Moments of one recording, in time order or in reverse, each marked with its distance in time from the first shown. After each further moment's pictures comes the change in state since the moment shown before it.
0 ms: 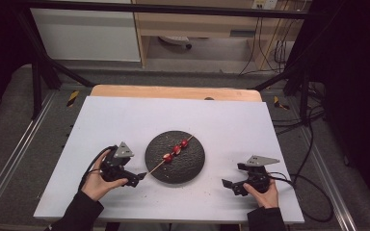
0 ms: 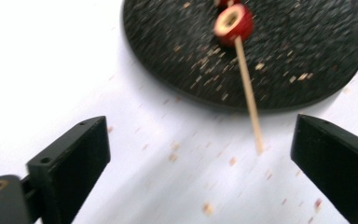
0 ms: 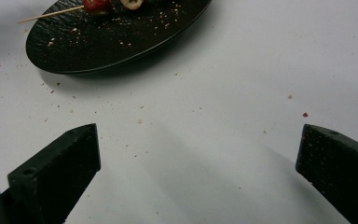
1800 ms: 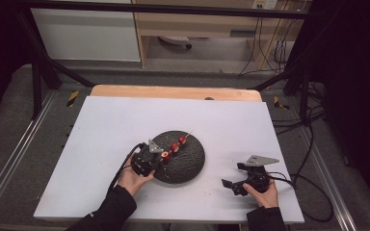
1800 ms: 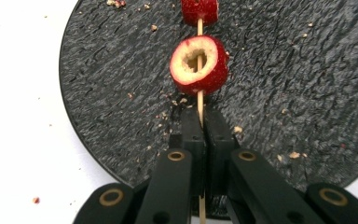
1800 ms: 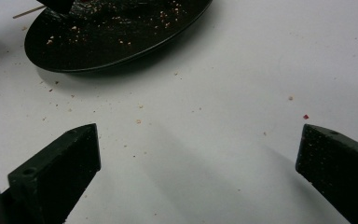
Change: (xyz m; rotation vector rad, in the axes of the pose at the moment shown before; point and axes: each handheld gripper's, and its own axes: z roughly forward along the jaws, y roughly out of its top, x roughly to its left) left arm -0.047 0.054 0.063 0.108 0.048 -0.035; right arm 0.000 0.000 0.002 0.000 0.000 -0.011
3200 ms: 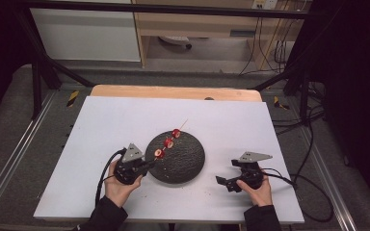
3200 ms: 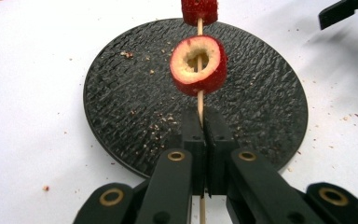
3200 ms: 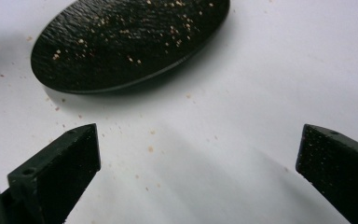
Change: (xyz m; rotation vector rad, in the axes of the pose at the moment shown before) left arm 0.008 -0.031 -0.046 -0.291 -0.086 -0.064; right arm 0.008 0.014 0.011 0.004 0.002 -0.013
